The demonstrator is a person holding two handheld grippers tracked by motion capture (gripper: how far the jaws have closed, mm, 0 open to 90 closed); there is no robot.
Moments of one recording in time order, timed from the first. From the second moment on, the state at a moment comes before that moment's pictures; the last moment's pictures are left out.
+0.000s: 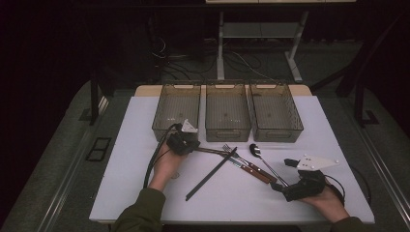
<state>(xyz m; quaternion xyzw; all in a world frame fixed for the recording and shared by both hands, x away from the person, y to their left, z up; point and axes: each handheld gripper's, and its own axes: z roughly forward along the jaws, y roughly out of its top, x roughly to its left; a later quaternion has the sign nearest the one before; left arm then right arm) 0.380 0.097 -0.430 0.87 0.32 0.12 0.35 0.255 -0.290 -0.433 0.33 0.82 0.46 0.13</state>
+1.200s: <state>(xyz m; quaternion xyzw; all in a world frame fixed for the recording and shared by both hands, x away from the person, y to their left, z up) 0.376 0.000 -0.437 0.90 0.25 0.08 0.35 0.255 -0.291 -0.432 0.33 0.82 0.46 0.13</state>
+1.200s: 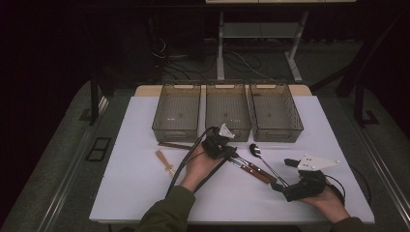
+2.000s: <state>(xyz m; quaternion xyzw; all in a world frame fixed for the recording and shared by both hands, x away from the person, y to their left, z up) 0.386 0.134 -0.427 0.88 0.34 0.17 0.29 0.255 -0.289 -0.433 0.33 0.82 0.46 0.13</state>
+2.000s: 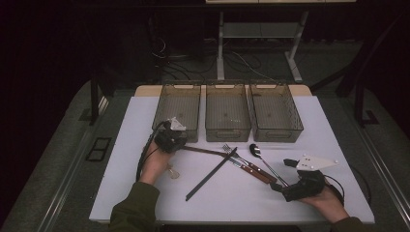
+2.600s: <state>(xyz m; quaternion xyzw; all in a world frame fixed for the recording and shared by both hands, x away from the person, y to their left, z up) 0.386 0.147 -0.434 0.89 0.34 0.18 0.25 0.255 -0.290 -0.433 0.33 0.82 0.46 0.13</state>
